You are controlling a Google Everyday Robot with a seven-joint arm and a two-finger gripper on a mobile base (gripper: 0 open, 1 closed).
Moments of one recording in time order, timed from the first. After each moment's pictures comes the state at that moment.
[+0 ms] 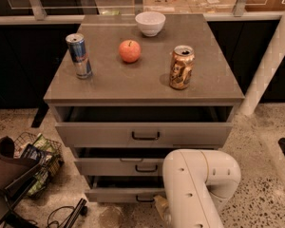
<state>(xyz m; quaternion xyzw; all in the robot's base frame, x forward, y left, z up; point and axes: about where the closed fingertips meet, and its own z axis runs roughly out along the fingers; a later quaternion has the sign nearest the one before) 0.488 -0.087 0.147 -0.73 0.52 -0.14 0.42</state>
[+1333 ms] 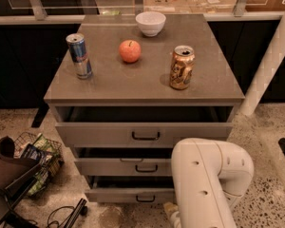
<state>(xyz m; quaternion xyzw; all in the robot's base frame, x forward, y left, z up) 0.460 -0.117 0.219 -0.72 0.52 -0.22 0.39</state>
